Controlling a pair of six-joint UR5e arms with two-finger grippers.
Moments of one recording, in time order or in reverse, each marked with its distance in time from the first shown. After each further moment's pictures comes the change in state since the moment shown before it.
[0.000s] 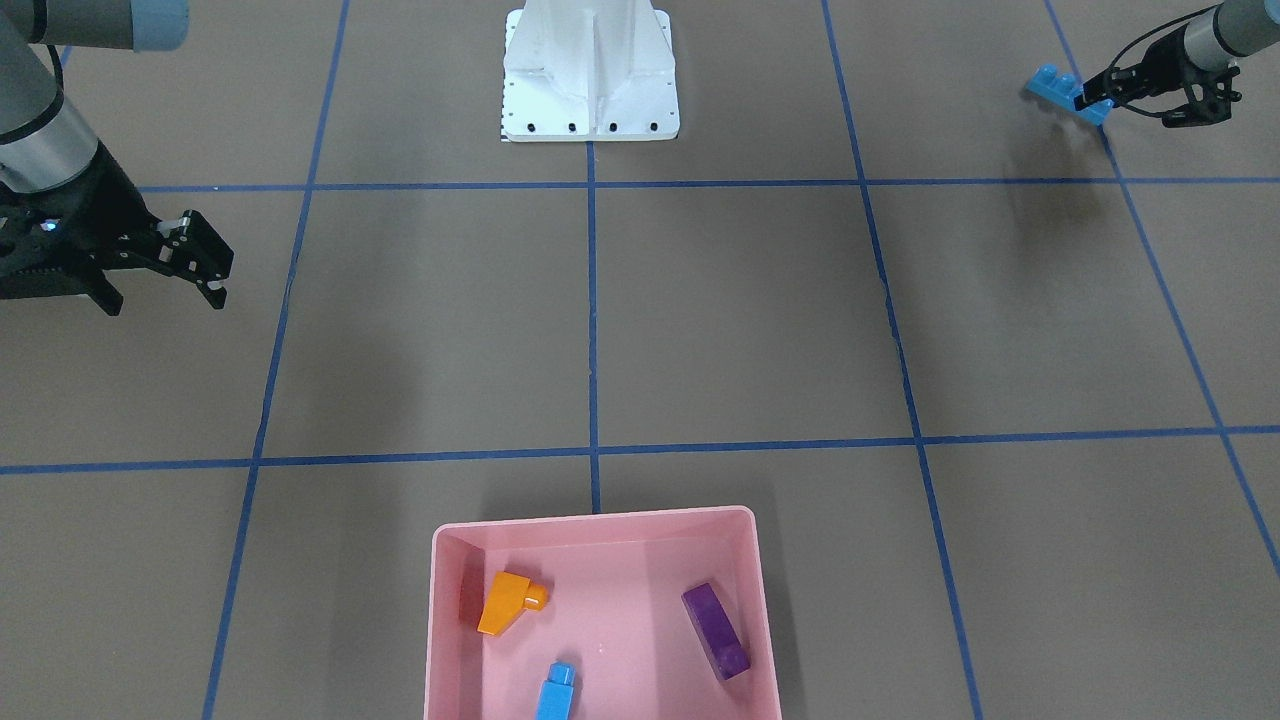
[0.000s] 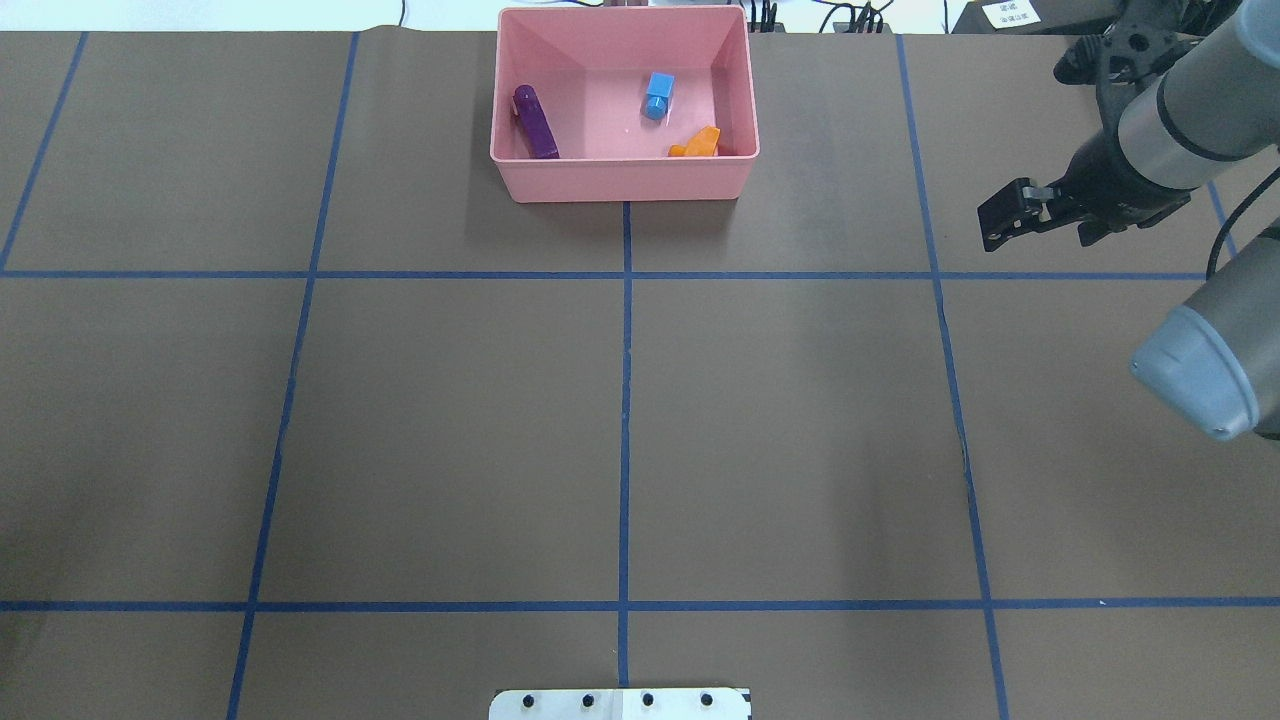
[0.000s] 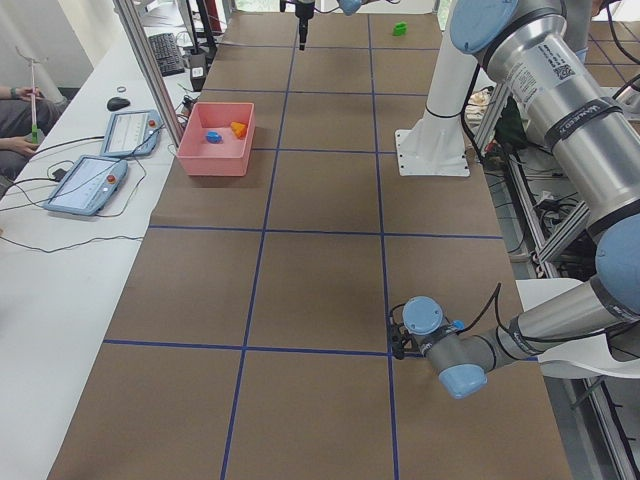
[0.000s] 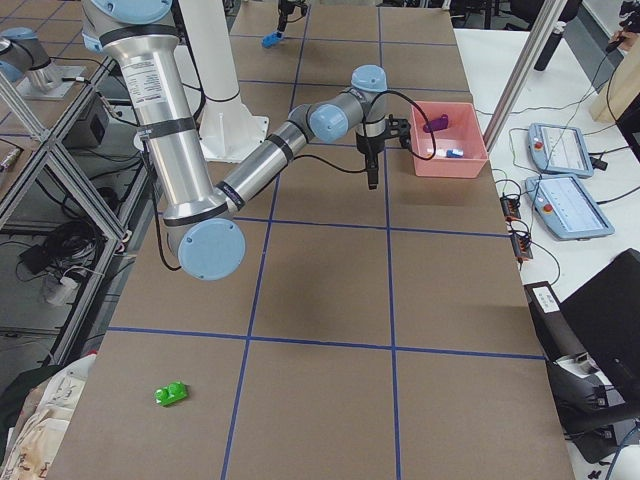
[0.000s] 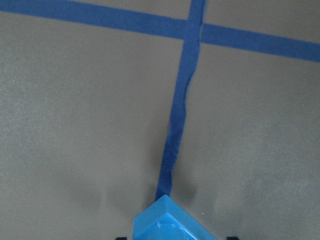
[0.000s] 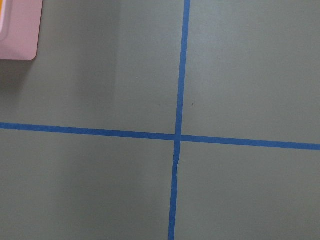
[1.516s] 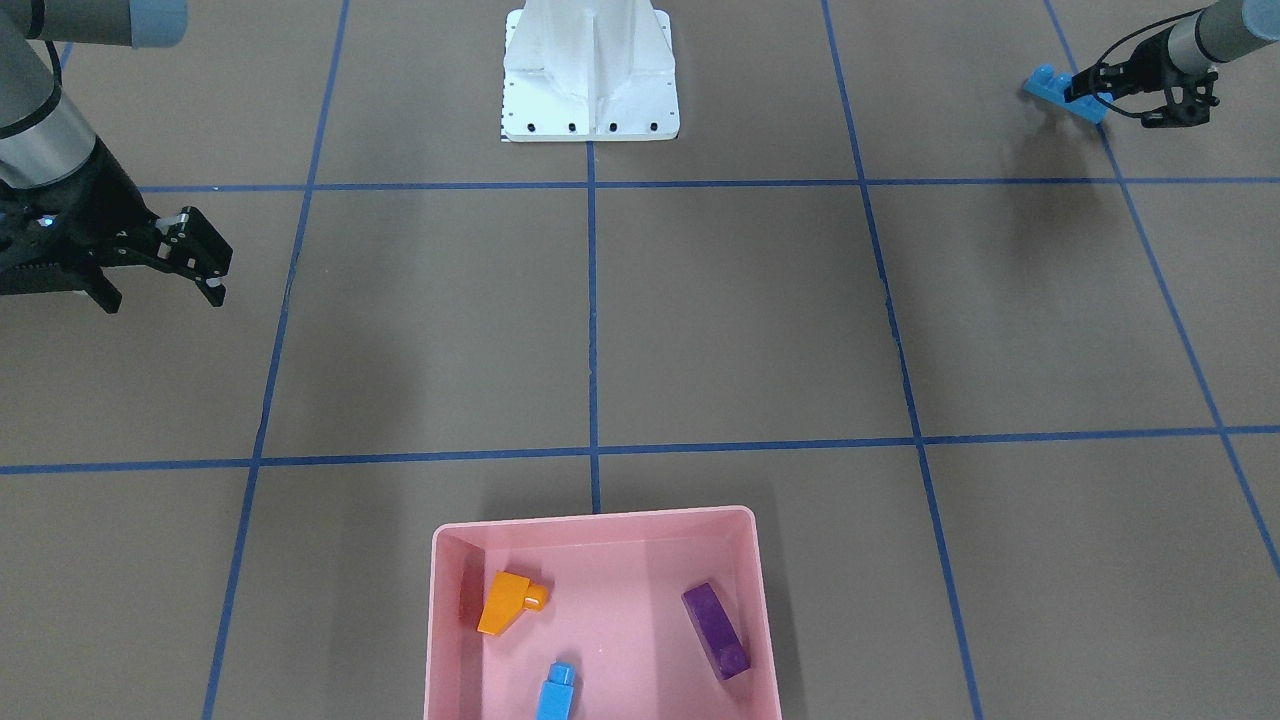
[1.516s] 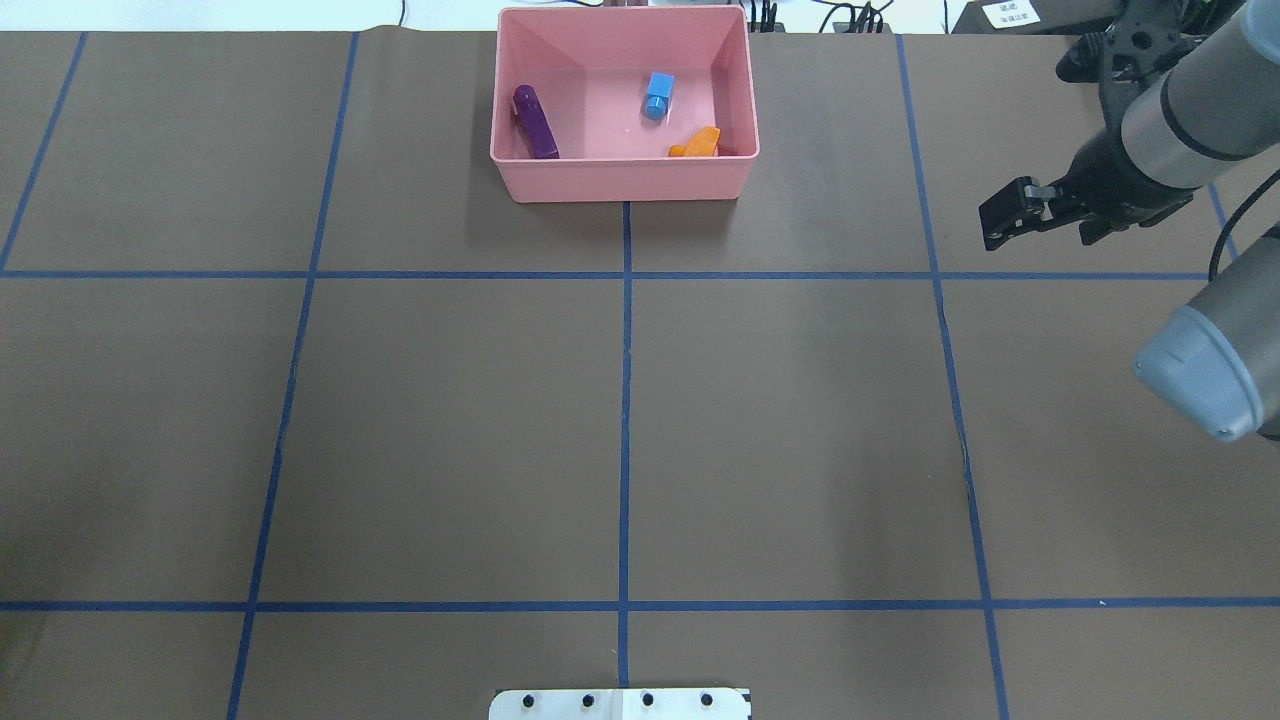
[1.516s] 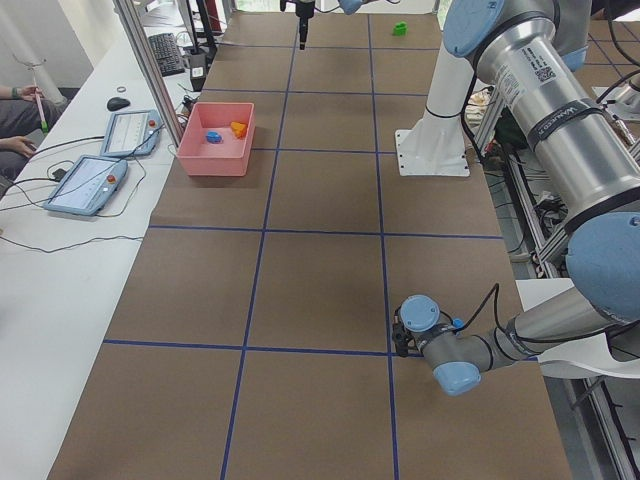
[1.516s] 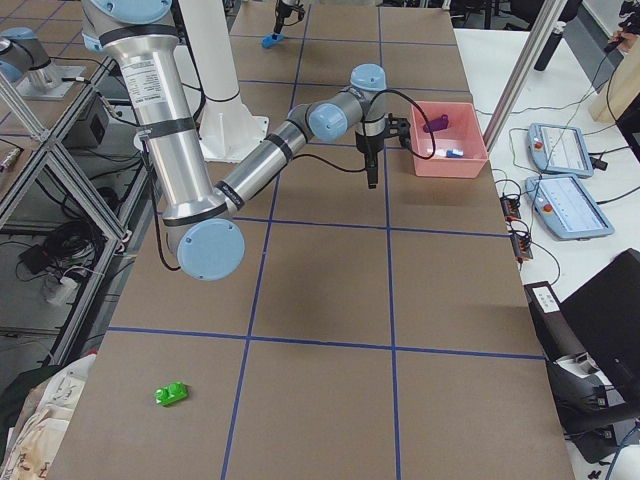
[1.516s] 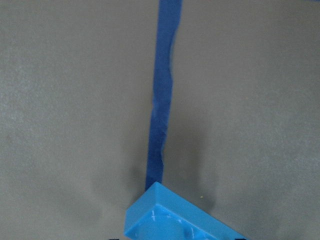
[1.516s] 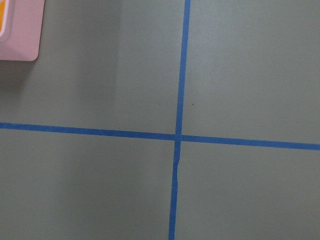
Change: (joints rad) left arm 0.090 -0.004 0.009 0.004 0.006 0.001; right arm 0.001 -0.003 0.008 -0.002 0.000 0.001
